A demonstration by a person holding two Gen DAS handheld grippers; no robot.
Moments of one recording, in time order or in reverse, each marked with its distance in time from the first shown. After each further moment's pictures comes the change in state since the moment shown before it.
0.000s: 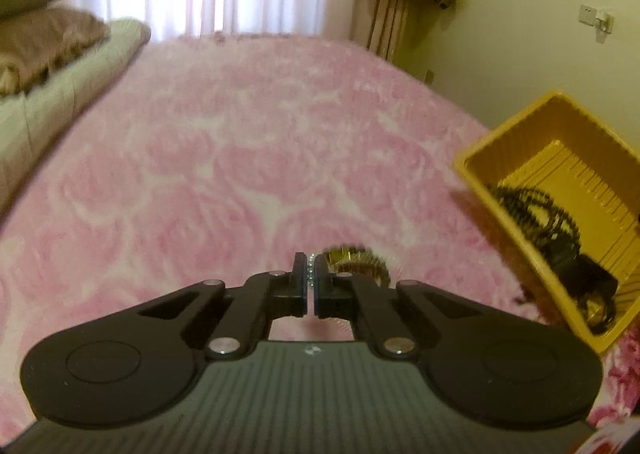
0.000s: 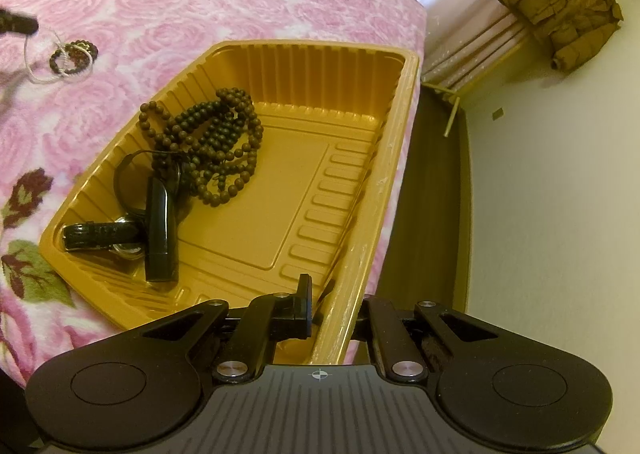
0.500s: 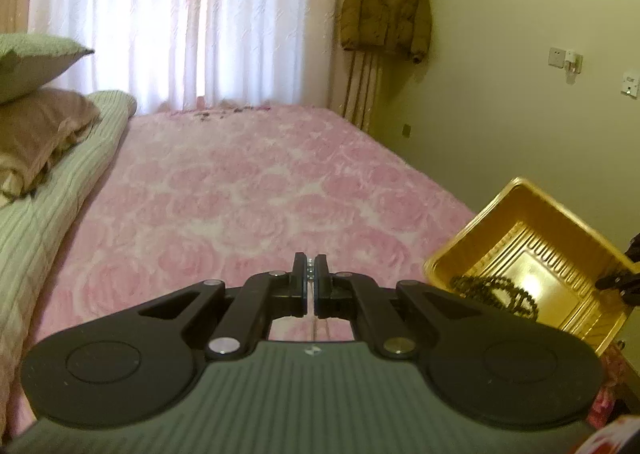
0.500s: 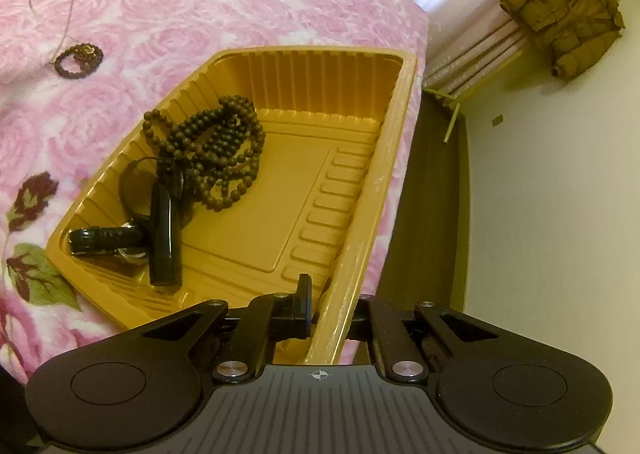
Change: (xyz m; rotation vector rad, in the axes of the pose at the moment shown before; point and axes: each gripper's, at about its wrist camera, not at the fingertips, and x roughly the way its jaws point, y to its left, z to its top) left arm -0.059 0.010 0.081 0.054 -0.153 -0.061; right arm -0.008 0.002 0.003 -0.015 -0.009 -0.006
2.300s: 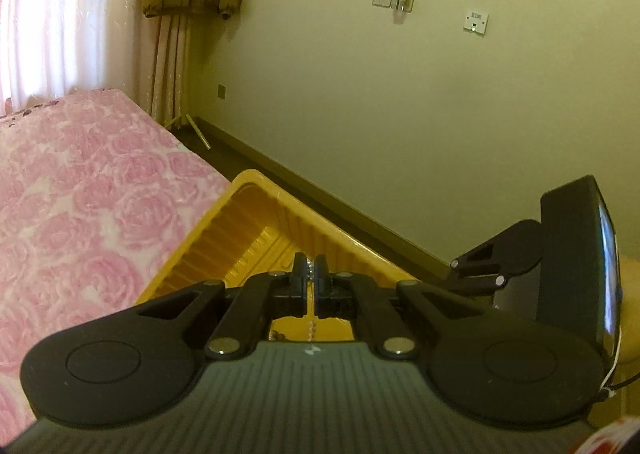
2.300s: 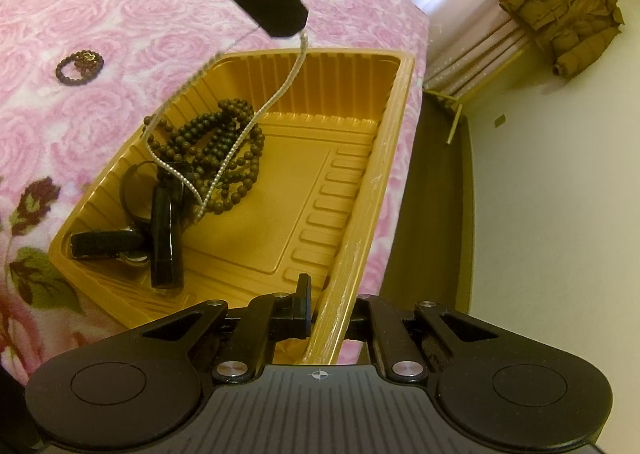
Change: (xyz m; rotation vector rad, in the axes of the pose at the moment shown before) left arm 0.085 -0.228 0.034 0.179 0.146 -0.489; right arm -0.003 -0.006 -0.005 0.014 -0.013 0.015
